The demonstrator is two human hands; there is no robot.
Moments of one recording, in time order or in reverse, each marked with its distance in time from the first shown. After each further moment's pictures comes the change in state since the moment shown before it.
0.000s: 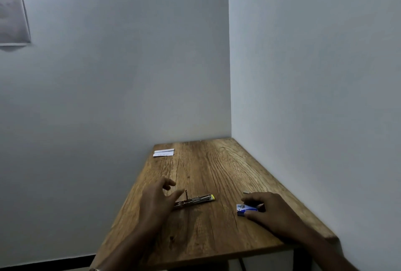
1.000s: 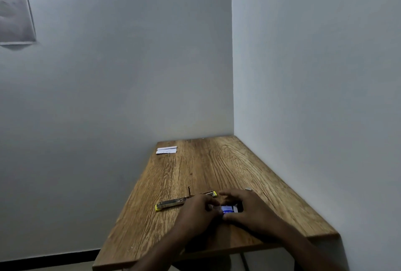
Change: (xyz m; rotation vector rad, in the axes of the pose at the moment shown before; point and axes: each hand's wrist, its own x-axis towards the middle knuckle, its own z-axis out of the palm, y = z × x) left_hand -0.040 0.057 0.035 0.033 -0.453 0.111; right_hand 0.009 -0.027 0.037 0.132 -0.103 -0.161
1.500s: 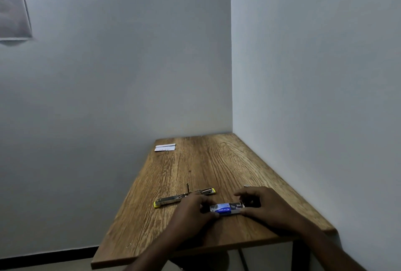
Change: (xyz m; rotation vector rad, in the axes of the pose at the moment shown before) left_hand -0.007 -0.012 -0.001 0.019 0.001 0.076; right_hand -0.017 0.012 -0.036 -0.088 -0.013 0.101
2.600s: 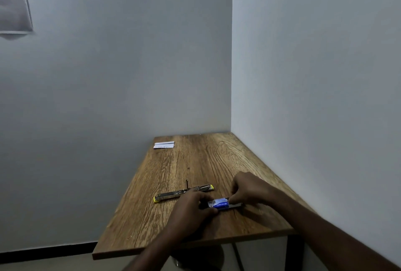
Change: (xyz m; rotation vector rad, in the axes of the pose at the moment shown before) left_hand -0.005 -0.001 0.004 0.007 0.072 0.009; right_hand 0.054 -0.046 0.000 -0.319 -0.272 0.212
